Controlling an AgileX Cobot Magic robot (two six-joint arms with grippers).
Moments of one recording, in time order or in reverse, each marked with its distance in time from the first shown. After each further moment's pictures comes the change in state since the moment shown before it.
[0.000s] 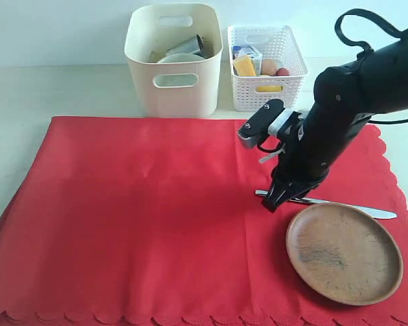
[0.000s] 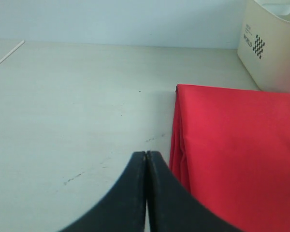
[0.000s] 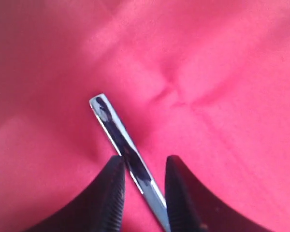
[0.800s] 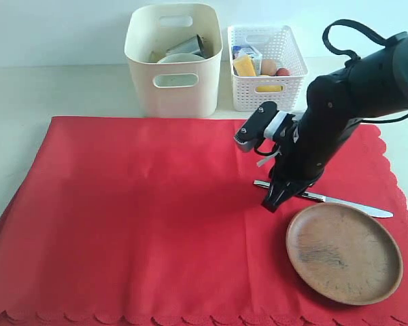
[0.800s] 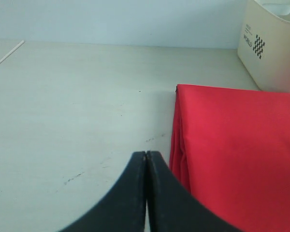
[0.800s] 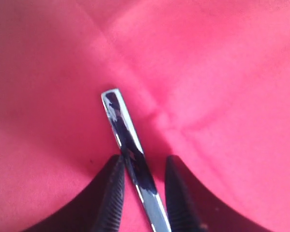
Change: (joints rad) left arm 0.000 0.000 0.000 0.000 0.000 0.000; right arm 0.000 0.043 -0.017 -0.062 -0.052 -0.015
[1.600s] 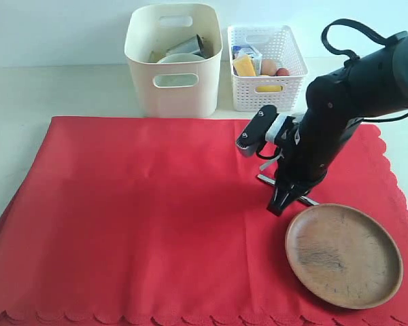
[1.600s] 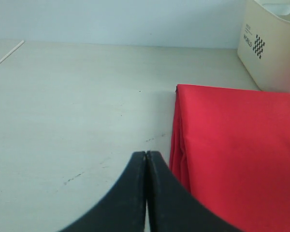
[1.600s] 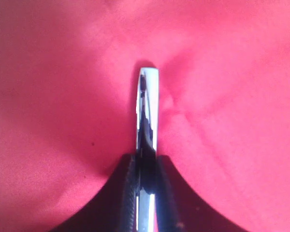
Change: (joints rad) left arm 0.000 0.000 0.000 0.000 0.000 0.000; right arm 0.000 0.004 0.000 -0.032 0.038 -0.016
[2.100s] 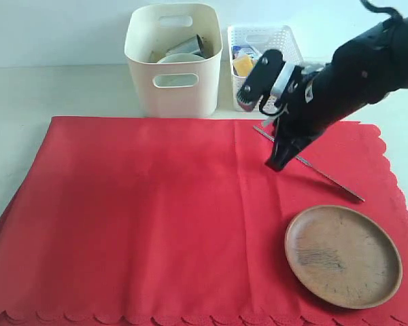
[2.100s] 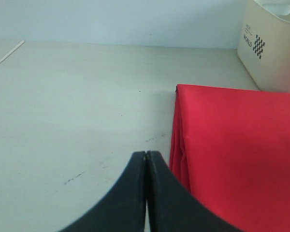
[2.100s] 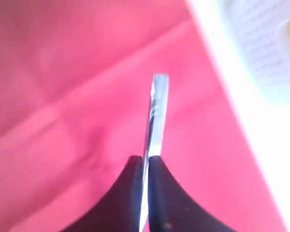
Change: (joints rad) left arm 0.000 0.000 0.000 0.000 0.000 0.000; right arm 0.000 -0.184 0.002 -0.090 -0.152 -0.016
